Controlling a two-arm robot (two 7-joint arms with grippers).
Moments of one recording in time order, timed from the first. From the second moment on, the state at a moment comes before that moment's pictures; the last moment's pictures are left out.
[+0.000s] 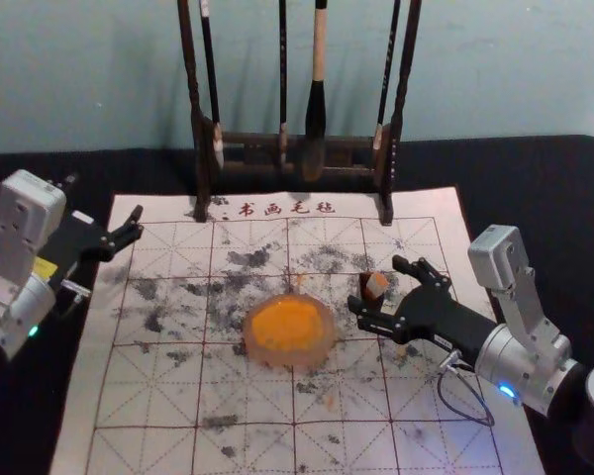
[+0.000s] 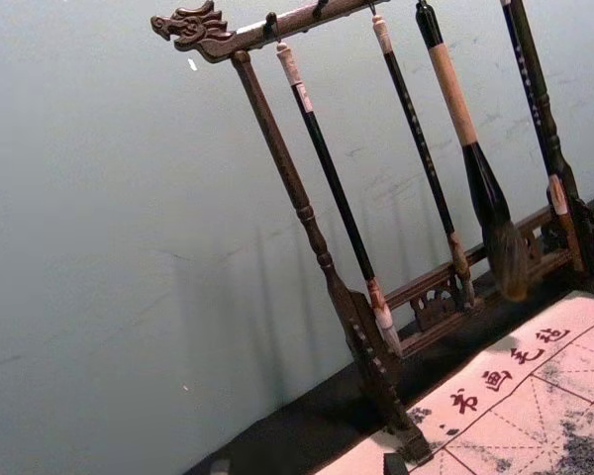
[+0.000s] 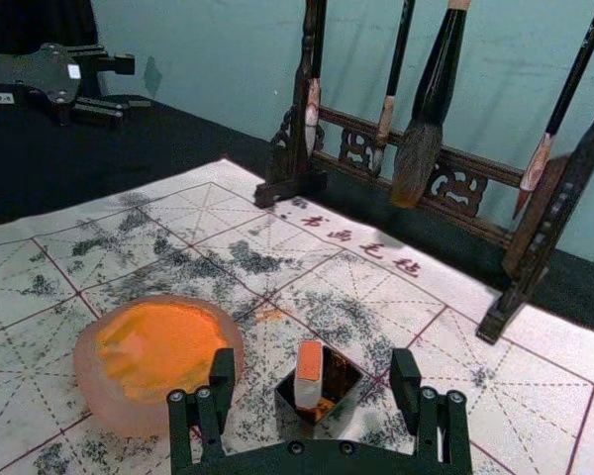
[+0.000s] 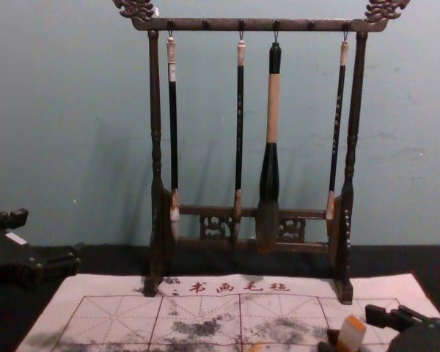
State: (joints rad) left arm -0.20 0.60 0.45 -1.41 -0.25 -0.12 0.03; right arm 0.10 0.45 -0.41 -1.43 0.30 -0.07 0.40
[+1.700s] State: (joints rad) left arm -0.20 0.60 0.45 -1.41 -0.25 -0.12 0.03; right arm 0.07 0.44 -0.36 -1.54 0.32 0.04 0.38
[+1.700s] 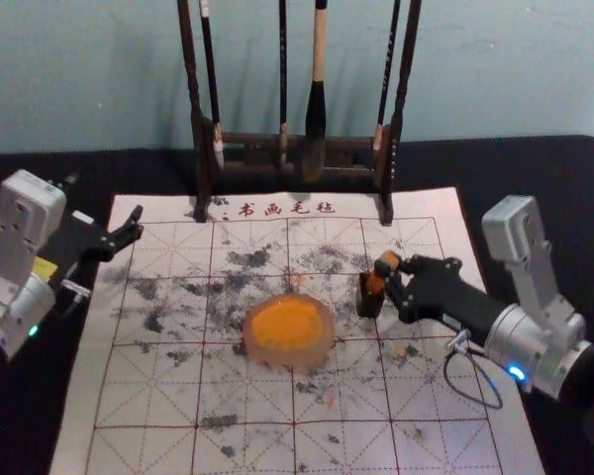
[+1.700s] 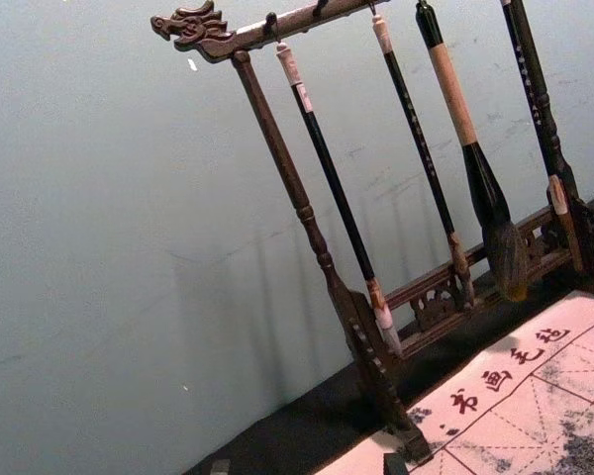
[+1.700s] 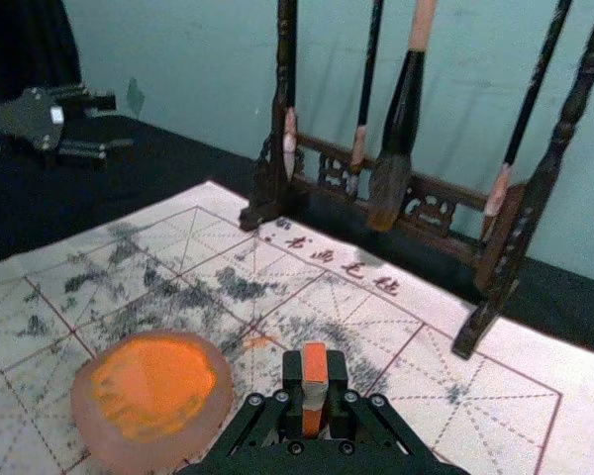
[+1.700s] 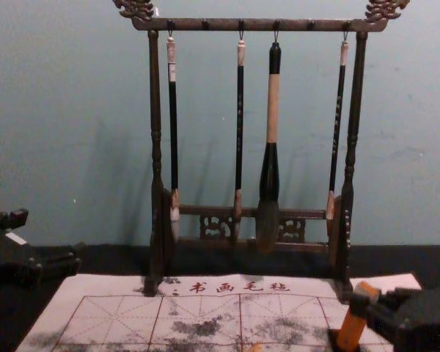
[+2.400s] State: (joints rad) left arm -0.20 0.60 0.45 -1.41 -0.25 -0.12 0.03; right arm 0.12 0.49 -0.37 -1.65 0.38 0.17 0.44
